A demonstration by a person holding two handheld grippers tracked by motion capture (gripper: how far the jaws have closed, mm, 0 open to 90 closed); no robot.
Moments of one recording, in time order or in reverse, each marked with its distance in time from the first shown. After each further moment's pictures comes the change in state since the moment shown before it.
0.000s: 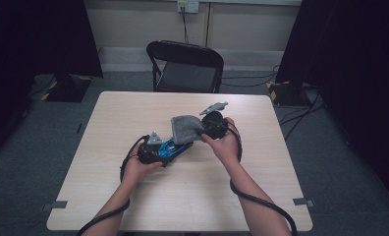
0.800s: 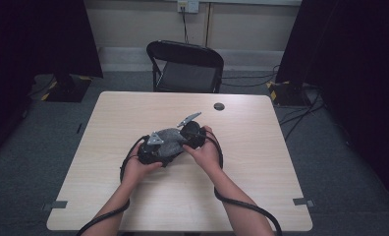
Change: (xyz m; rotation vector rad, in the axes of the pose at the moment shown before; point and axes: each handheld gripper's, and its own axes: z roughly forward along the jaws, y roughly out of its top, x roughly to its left) left arm -0.001 0.000 0.000 0.000 0.003 -0.004; right arm 0.045 0.002 0.045 0.086 0.060 -0.082
